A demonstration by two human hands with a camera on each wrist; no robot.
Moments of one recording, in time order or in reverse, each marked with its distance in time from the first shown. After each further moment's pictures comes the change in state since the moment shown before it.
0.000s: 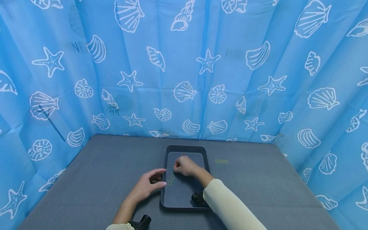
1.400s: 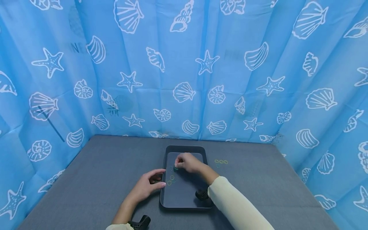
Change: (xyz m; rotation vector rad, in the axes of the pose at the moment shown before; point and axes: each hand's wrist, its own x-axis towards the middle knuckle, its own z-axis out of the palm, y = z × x) left_hand 0.003 -0.007 0.002 0.026 0.017 -0.016; right_hand -0.005 0.005 -0.021 0.095 -0.008 -0.052
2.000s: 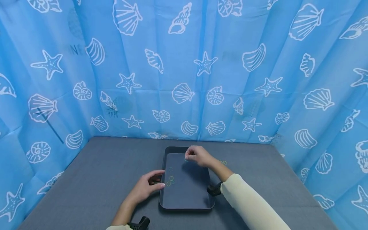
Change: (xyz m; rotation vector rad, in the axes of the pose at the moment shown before) left_hand 0.000 0.001 0.000 0.018 0.012 -0.010; right_hand -0.025 0.010 -0.046 0.029 0.142 -0.039
